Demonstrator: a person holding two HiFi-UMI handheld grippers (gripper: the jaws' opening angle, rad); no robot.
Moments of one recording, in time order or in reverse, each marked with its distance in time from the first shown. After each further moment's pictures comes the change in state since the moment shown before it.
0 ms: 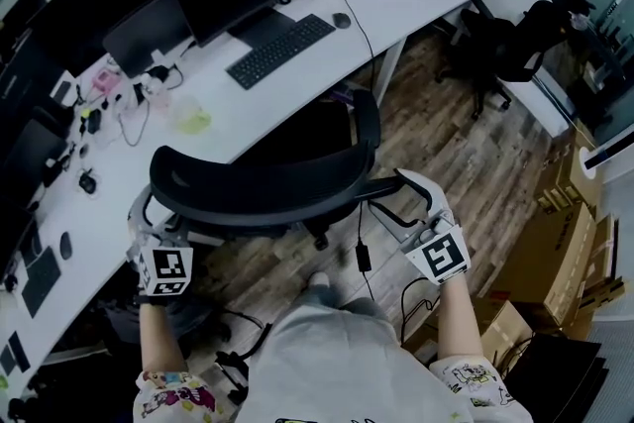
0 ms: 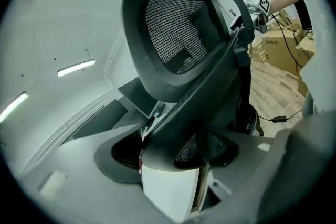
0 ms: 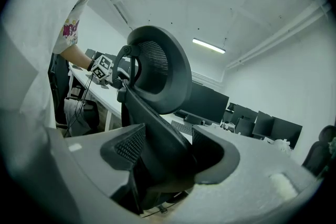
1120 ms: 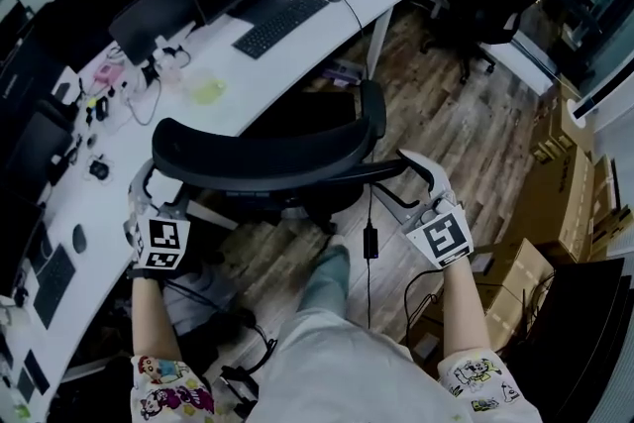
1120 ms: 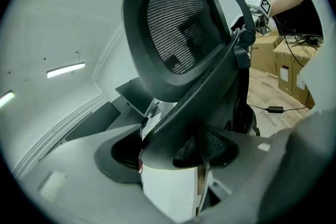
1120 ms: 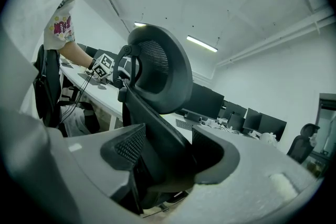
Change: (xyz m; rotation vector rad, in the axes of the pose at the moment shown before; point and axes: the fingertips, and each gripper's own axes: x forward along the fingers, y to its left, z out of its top) left arm -0.054 0.025 -0.058 0.048 -0.075 -0.140; right arm -0.024 0.120 0.048 0.085 0.034 -0.142
